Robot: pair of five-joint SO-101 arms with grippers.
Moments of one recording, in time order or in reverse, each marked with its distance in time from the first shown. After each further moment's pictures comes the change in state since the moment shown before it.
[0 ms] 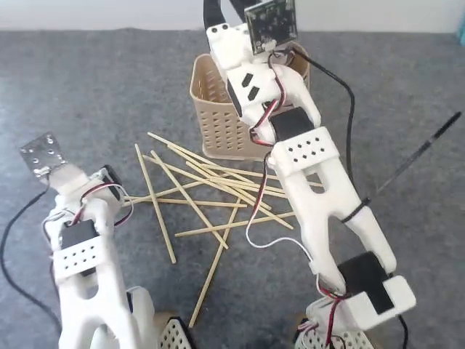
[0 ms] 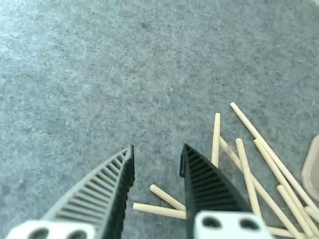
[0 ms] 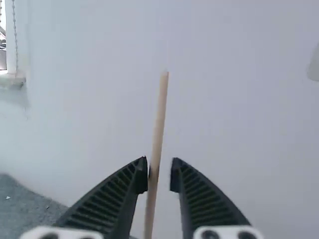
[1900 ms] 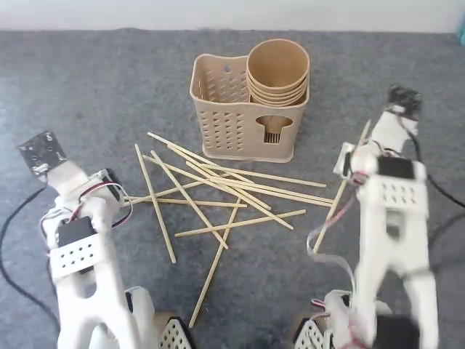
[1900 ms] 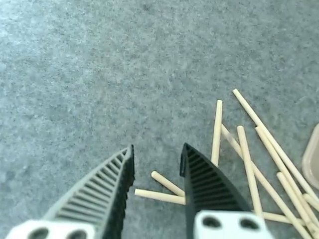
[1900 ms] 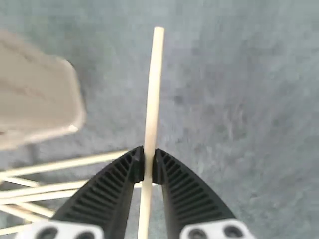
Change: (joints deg) left arm 0.0 0.0 -2.9 6.6 0.0; right arm 32.5 -25.7 35.5 59.1 -16.5
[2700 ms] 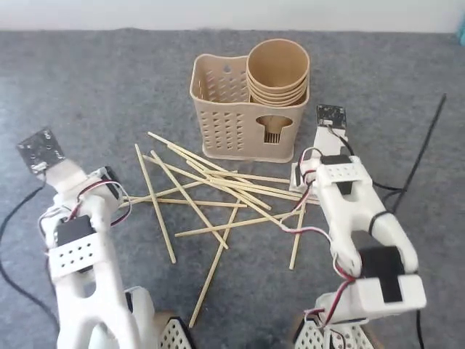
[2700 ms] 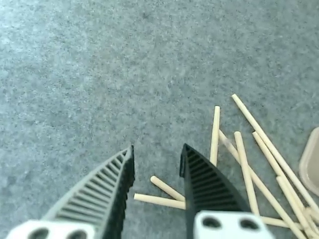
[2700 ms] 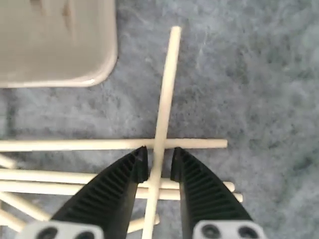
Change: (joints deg) left arm -0.1 0.0 -1.1 0.4 0.0; right arm -13.9 27.6 2.1 -15.6 0.2
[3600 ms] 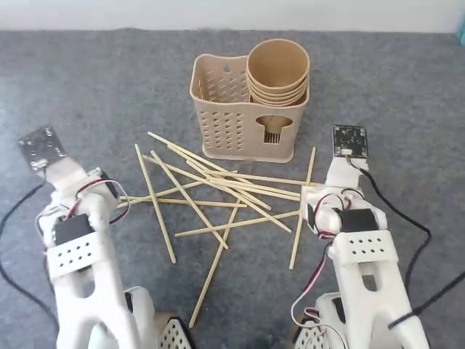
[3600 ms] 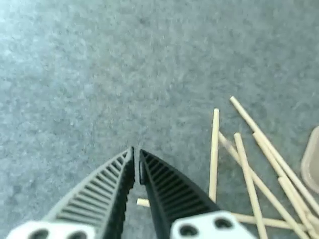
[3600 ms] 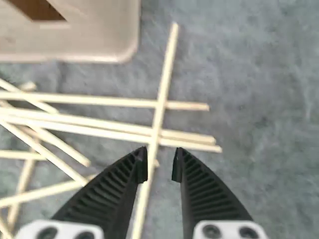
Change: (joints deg) left arm 0.0 0.0 -1.1 0.4 -2.5; right arm 0.2 -45.6 26.2 4.4 2.8
